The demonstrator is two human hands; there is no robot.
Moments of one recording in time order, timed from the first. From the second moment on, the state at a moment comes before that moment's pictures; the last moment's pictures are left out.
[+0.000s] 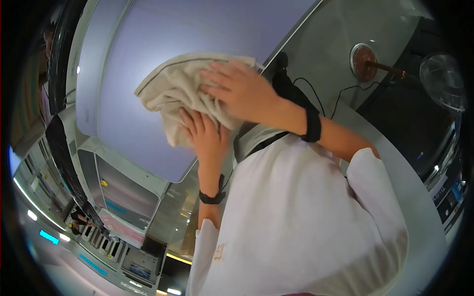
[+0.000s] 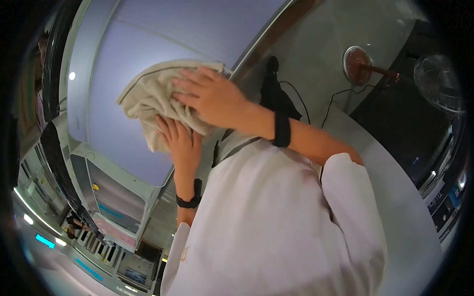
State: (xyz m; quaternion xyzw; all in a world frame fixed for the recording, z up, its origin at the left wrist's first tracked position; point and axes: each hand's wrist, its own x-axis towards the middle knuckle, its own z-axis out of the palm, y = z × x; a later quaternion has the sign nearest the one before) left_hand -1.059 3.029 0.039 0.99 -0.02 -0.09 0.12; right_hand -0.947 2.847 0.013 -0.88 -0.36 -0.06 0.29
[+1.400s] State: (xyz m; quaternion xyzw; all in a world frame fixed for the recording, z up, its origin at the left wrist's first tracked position) left_hand -0.863 2.806 0.024 0.99 -0.09 0.05 0.13; right_hand -0.777 2.645 0.012 -0.94 -0.22 -0.13 0.22
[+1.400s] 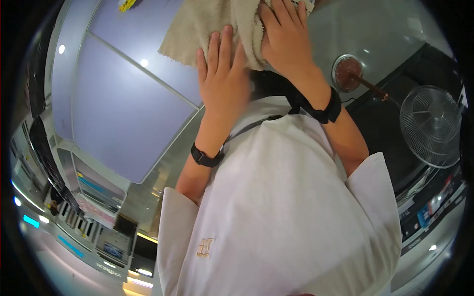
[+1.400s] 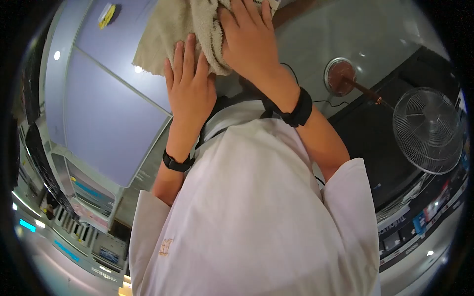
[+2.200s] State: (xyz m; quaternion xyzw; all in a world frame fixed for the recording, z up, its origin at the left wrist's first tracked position) left_hand -1.138 3.028 0.036 0.93 0.28 0.12 0.20; right_hand -0.946 2.918 0.033 -0.77 -0.59 0.05 0.24
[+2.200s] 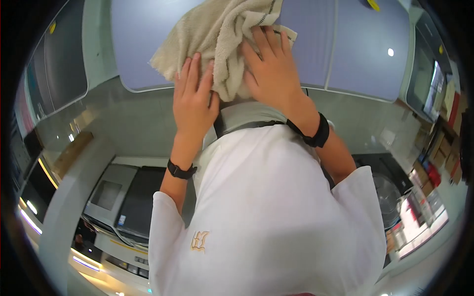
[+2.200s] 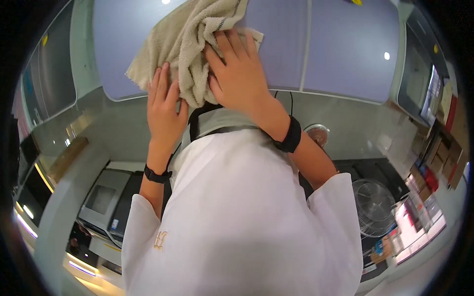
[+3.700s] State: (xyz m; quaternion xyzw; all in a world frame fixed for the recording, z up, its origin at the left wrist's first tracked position) left_hand -1.226 3.115 0.011 0.94 0.28 0.12 0.13; right_hand -1.004 2.956 0.043 -0.76 -0.62 0.13 0.14
